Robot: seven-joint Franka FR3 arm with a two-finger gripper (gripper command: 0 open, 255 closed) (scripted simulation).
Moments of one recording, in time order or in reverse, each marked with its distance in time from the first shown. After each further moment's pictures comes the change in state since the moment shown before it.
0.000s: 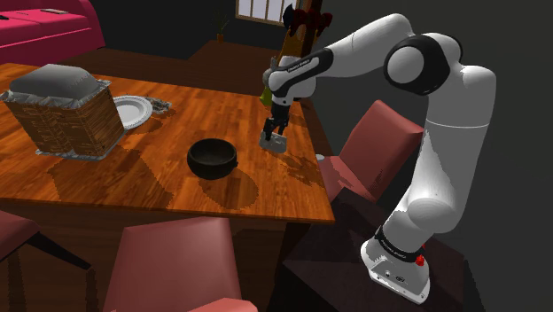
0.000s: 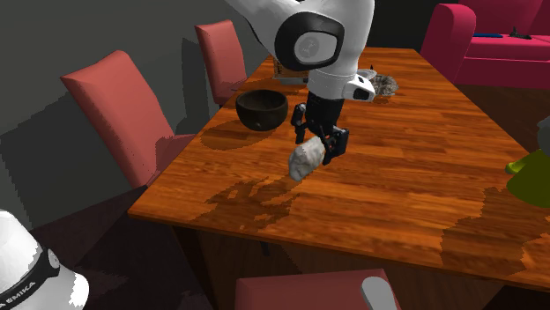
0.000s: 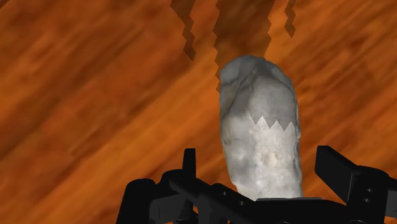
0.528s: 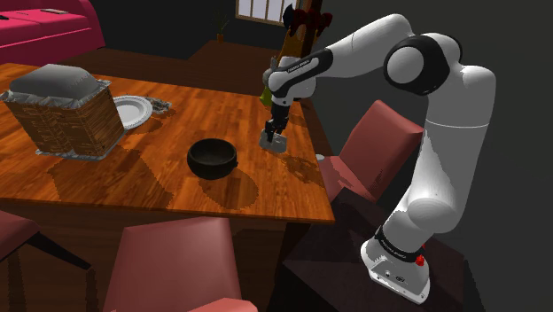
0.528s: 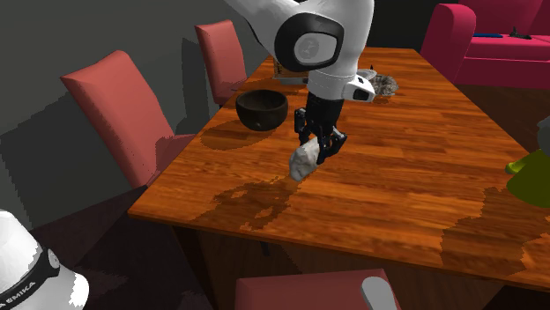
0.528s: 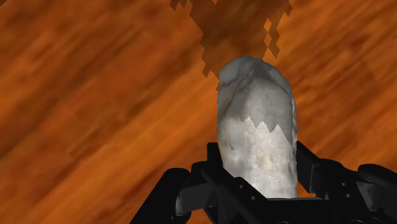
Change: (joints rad) arm 0.000 0.002 0.000 -0.001 0.001 0.004 0.000
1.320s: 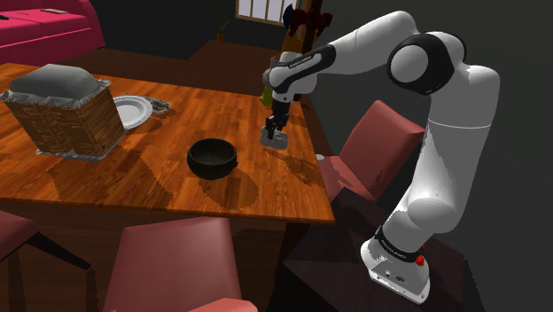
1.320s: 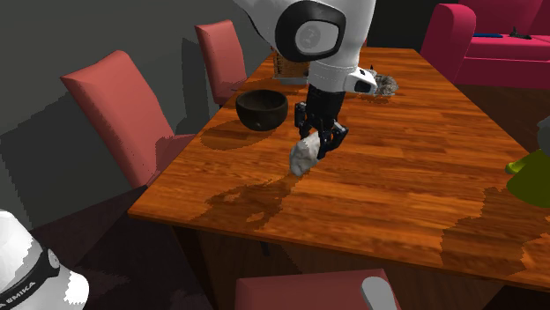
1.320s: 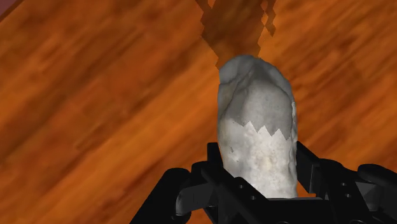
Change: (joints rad) arm 0.002 -0.021 -0.003 0.013 -0.009 -0.034 0.008
